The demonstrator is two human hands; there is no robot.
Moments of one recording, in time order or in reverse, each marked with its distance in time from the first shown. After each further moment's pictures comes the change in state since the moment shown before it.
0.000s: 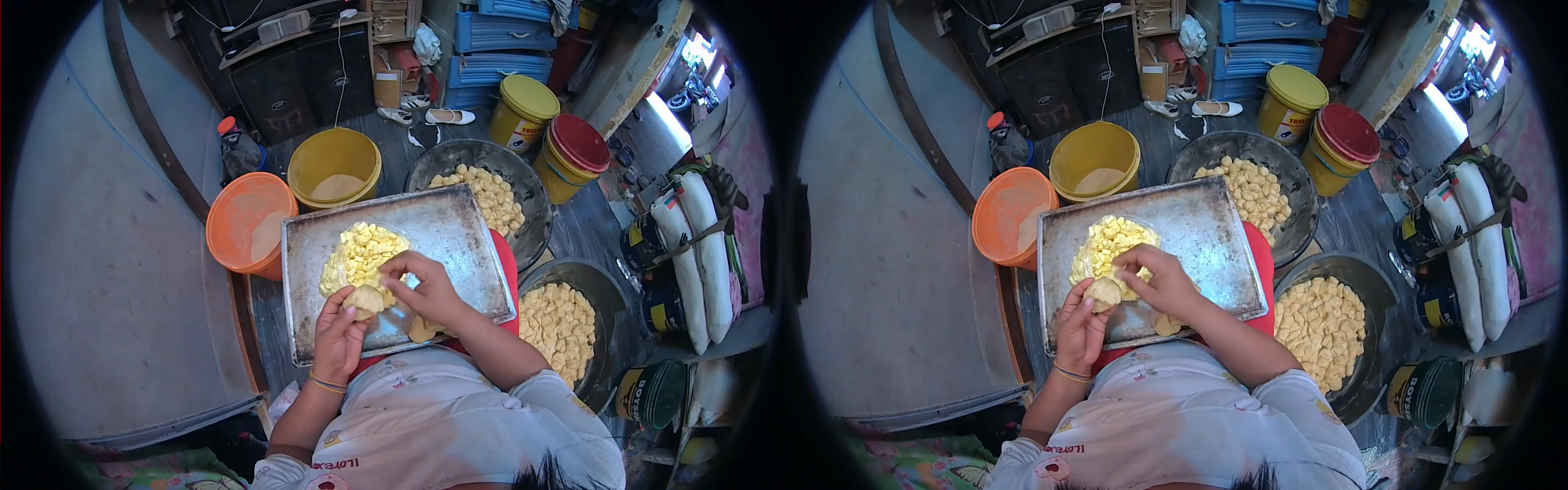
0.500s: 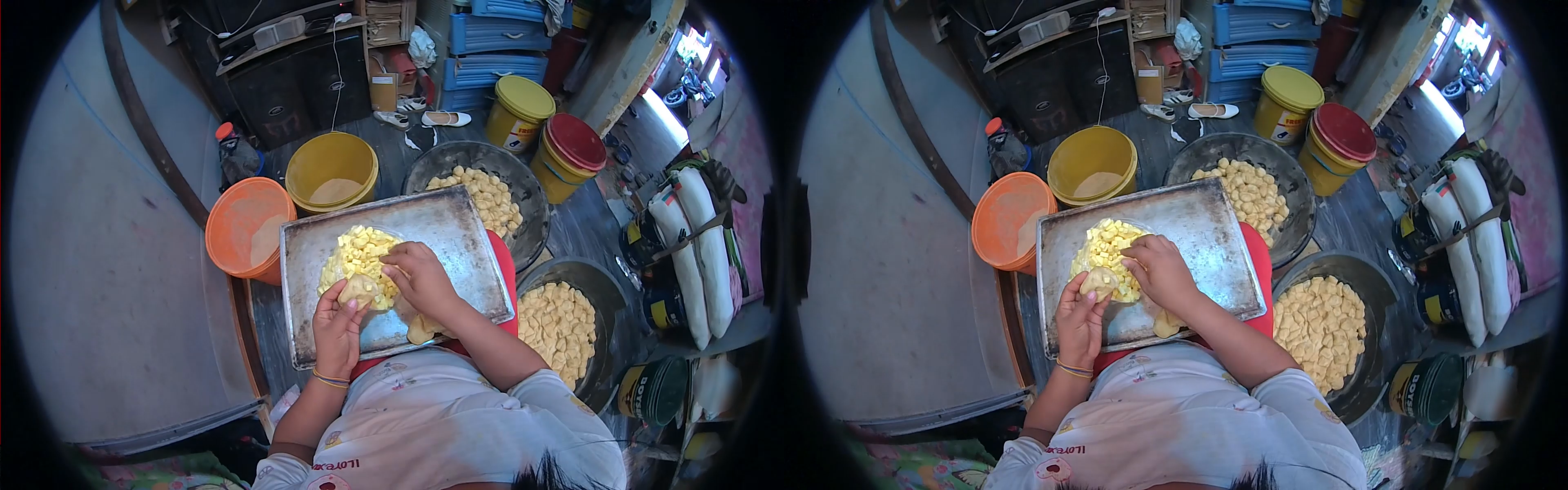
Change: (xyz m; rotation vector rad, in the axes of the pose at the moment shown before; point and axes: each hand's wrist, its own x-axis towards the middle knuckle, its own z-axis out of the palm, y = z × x) left_hand 0.012 -0.004 0.006 0.129 0.077 0.123; right_hand 0.005 0.018 -0.002 -0.432 0.095 -0.146
